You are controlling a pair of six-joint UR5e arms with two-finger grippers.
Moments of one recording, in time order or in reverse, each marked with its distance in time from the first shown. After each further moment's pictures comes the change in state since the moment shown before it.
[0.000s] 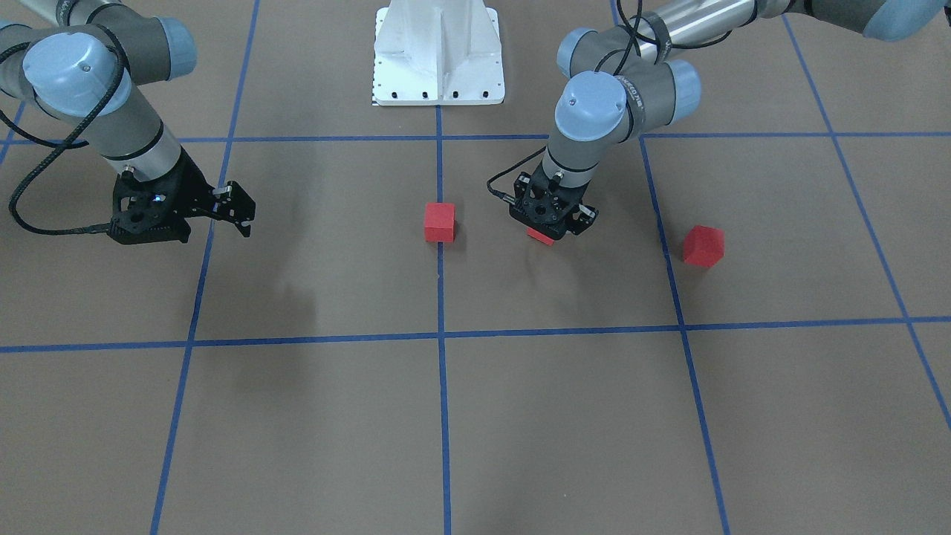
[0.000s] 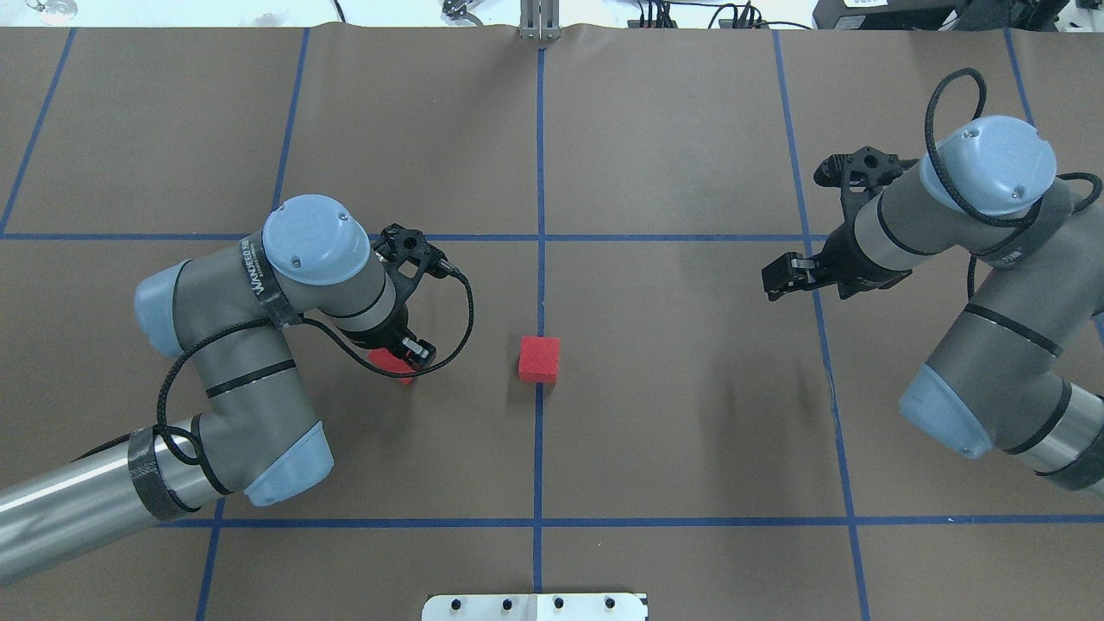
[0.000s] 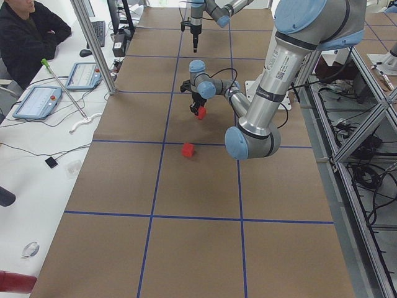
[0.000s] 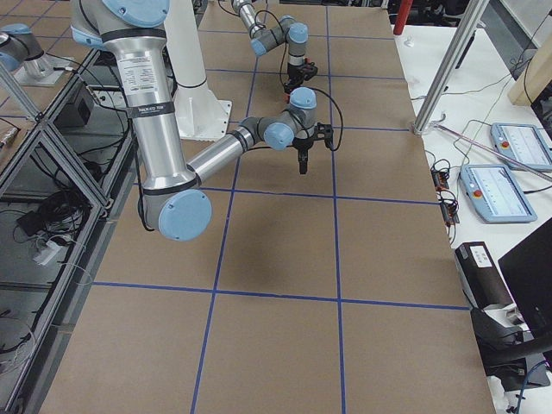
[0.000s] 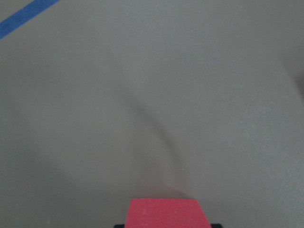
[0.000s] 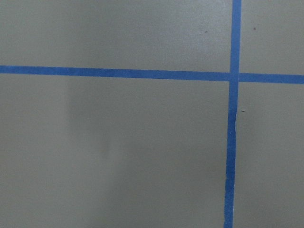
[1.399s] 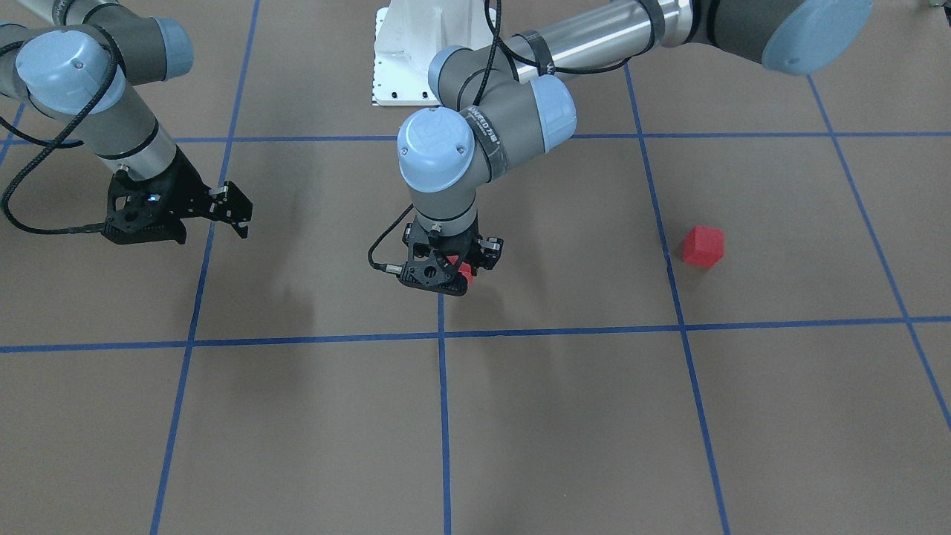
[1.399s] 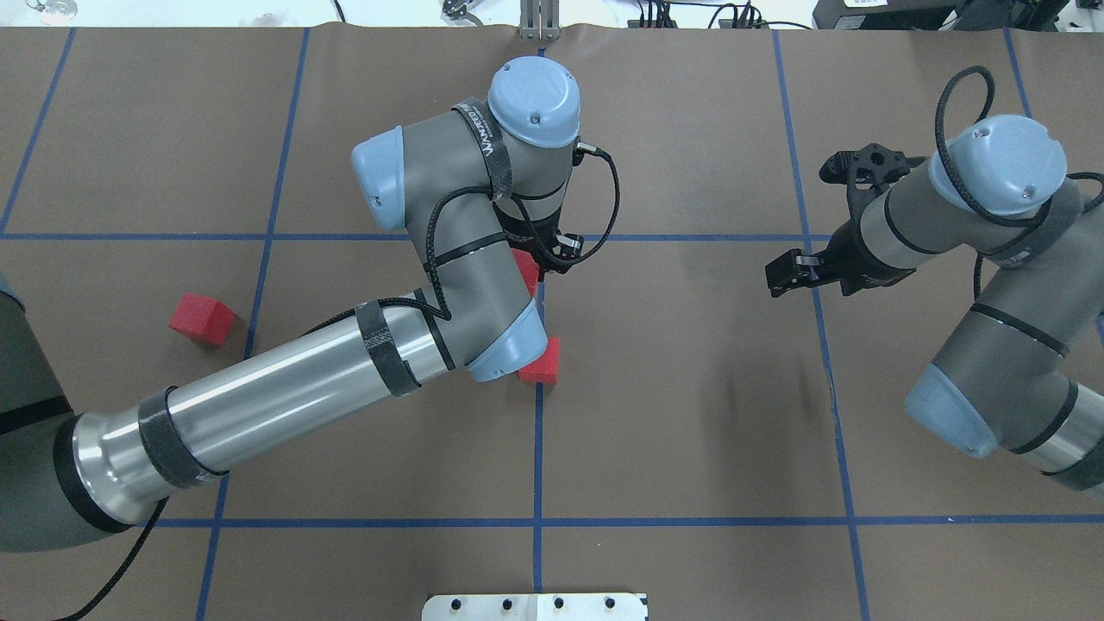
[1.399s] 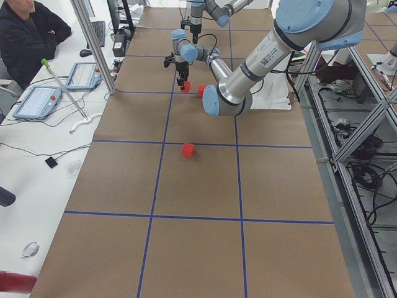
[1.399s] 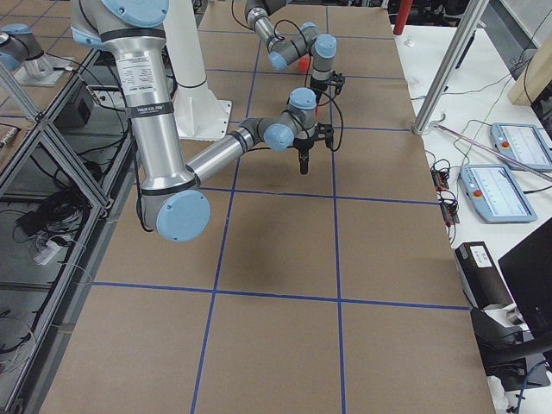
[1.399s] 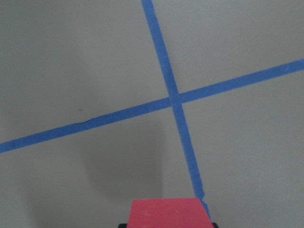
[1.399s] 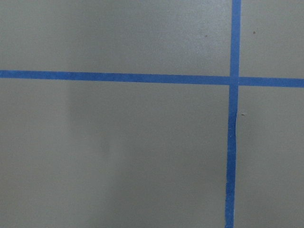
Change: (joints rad) left arm -0.043 -0.512 0.445 0.187 -0.002 -0.256; right arm 0.007 -0.011 0.003 0.025 -0.003 0.006
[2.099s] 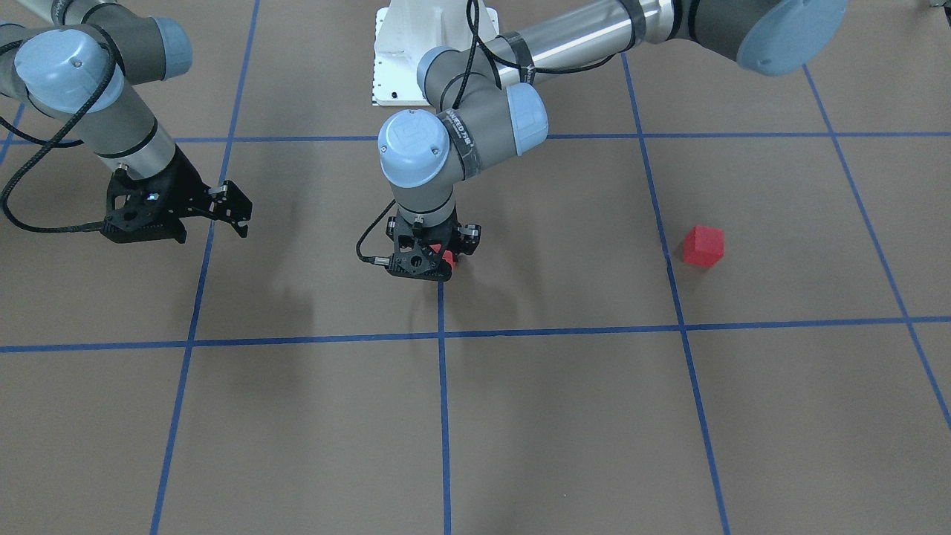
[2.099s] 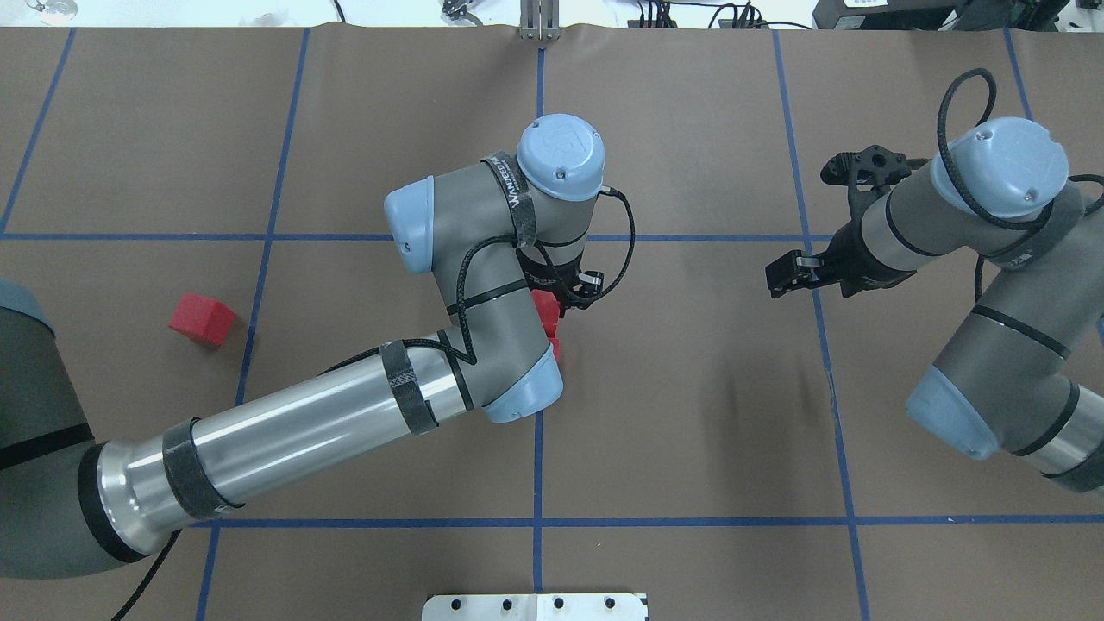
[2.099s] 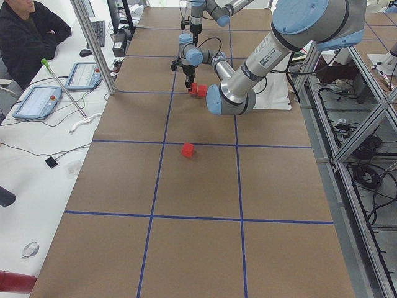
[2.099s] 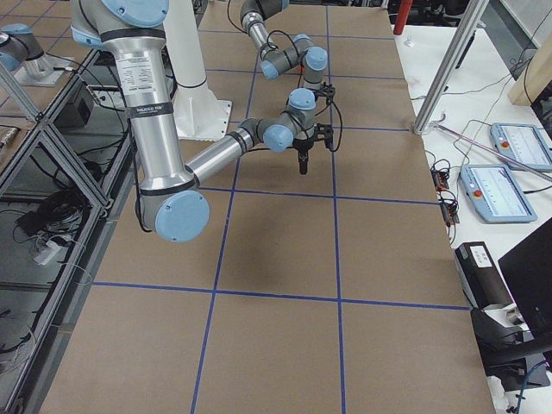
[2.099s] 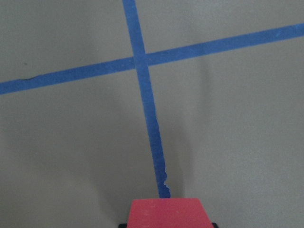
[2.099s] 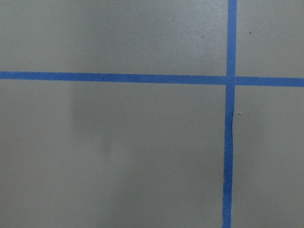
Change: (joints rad) left arm 0.057 -0.002 0.032 -0.048 0.001 -0.129; right arm -0.002 -0.003 0.002 0.006 0.000 0.009
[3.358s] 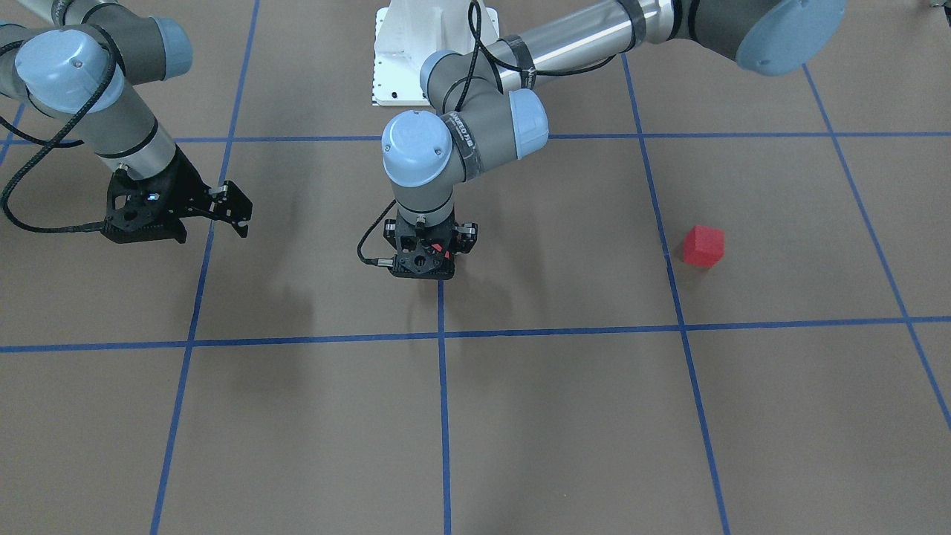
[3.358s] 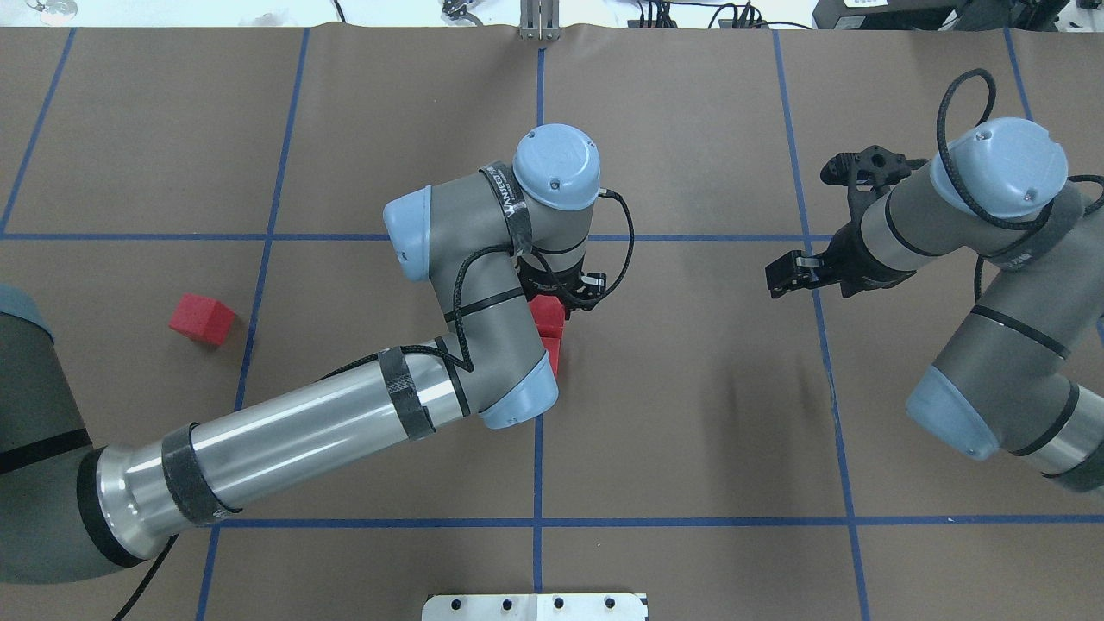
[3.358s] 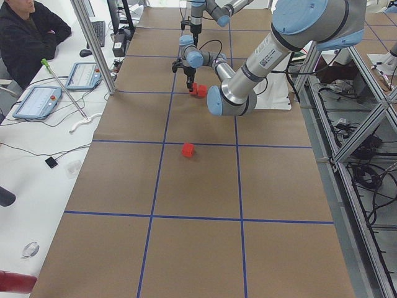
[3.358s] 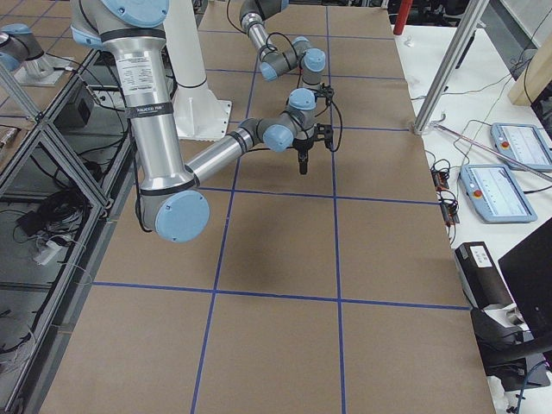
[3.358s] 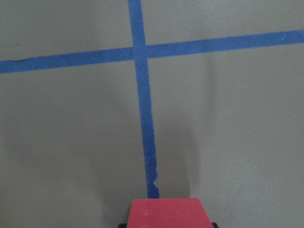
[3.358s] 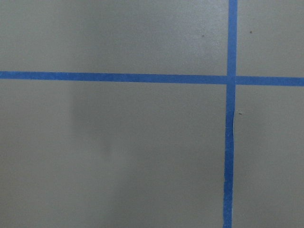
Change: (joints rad) left arm 0.007 0.013 0.008 -0.058 0.000 -0.069; right arm 0.000 0.000 -0.001 0.000 0.000 0.000
